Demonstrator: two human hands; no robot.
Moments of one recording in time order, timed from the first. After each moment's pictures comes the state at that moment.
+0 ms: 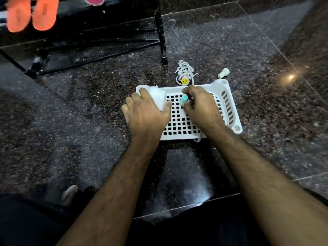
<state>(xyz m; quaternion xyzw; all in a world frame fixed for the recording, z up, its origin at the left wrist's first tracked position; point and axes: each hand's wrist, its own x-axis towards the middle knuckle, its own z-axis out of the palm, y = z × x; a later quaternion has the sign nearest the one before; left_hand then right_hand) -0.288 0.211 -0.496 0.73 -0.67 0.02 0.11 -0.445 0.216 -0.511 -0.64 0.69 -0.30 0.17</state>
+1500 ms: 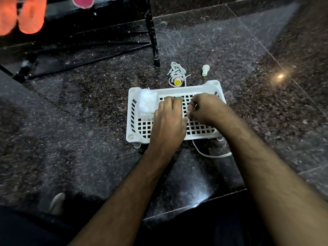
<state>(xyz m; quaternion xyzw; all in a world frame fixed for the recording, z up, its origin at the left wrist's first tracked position) -0.333 0.242 -0.507 0.54 -0.81 -0.11 0.22 -0.473 0.218 -0.484 -0.60 0.76 -0.08 0.24</state>
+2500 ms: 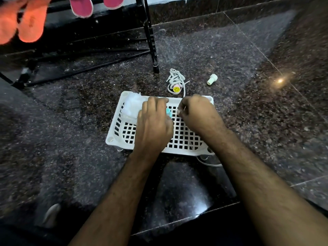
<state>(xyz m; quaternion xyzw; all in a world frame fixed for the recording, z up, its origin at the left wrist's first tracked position) -0.306 0.220 -0.506 0.54 -0.80 -0.04 0.25 -0.451 0.216 -0.484 -0.64 0.73 -0.17 0.15</state>
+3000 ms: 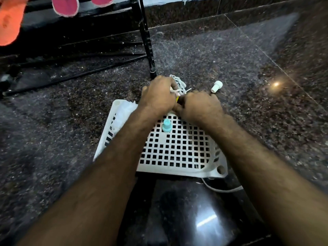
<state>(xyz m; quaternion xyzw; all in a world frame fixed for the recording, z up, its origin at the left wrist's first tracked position) -0.346 0.092 -0.490 0.58 -0.77 -0.21 0.16 -0.462 0.143 -0.495 -0.66 0.75 0.02 0.10</state>
